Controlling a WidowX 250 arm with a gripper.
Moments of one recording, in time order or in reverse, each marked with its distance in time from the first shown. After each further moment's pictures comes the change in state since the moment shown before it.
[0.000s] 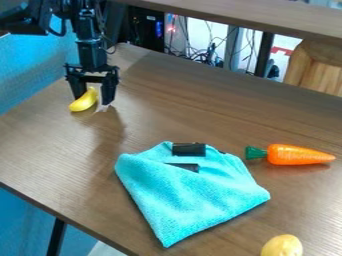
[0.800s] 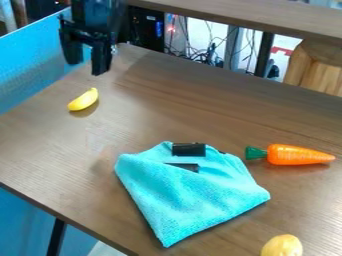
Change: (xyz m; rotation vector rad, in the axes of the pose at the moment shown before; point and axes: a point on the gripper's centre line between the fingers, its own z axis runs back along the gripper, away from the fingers) arm -0.075 -0.039 0.085 0.145 -0.127 -0.310
